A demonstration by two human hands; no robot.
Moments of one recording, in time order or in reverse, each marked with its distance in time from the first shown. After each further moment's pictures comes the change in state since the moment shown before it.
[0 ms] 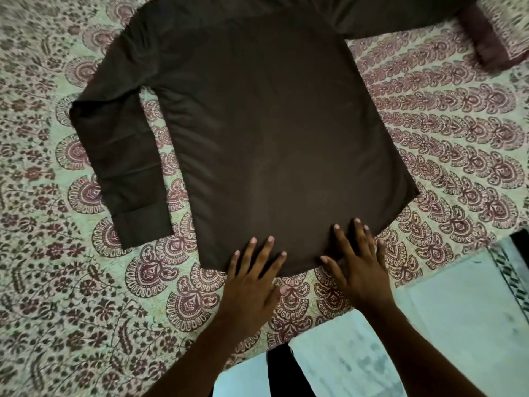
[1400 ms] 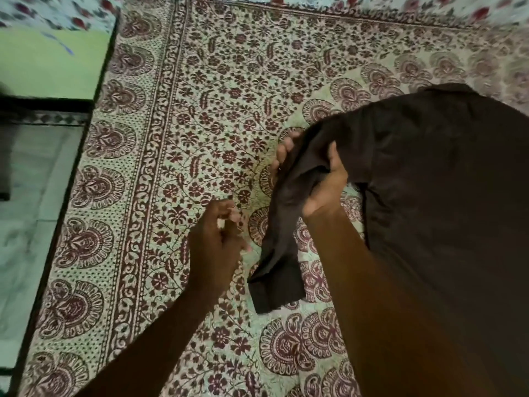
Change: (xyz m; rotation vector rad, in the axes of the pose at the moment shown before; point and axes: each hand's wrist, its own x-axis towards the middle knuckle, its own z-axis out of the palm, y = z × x) left_hand 0.021 -0.392 -0.251 -0.888 0.788 -0.710; right_hand 0.332 -0.584 -0.011 2.254 -0.763 0.192
